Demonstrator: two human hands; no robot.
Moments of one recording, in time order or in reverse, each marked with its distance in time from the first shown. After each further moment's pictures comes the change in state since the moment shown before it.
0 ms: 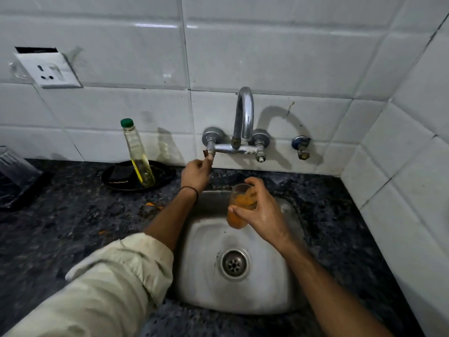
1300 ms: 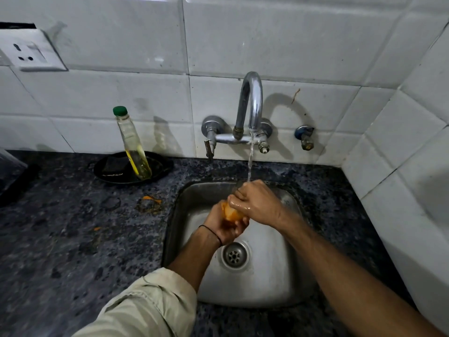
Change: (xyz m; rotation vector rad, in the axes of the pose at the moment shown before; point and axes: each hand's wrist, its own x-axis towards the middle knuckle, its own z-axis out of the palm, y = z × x) left_hand -0.057 -0.072 0.062 -1.068 -0.624 -0.929; right_hand 0.035 -0.006 0.012 -0.408 -0.254 -0.175
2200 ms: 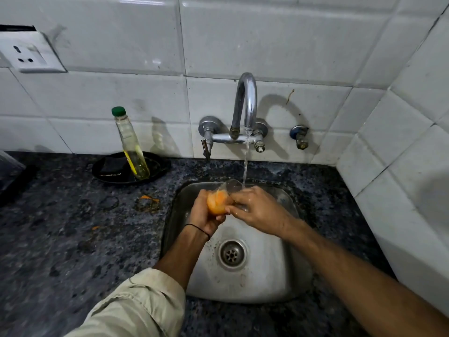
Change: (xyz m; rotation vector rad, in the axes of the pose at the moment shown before) left_hand -0.011 0.015 -0.014 0.095 0.020 0.439; right_hand -0.026 0.005 0.002 -0.016 -0.005 -0.209
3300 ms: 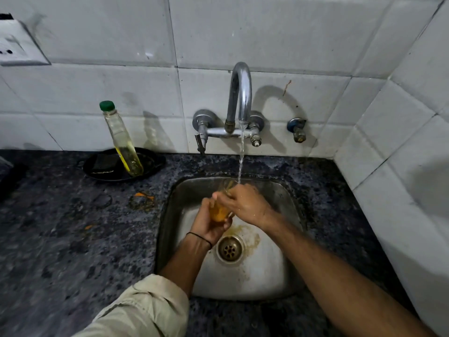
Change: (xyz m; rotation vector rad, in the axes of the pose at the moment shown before) left_hand 0.002 -0.030 -0.006 -0.072 -0.013 -0.167; right_hand 0.020 -0.011 0.013 0.122 -0.028 0.333
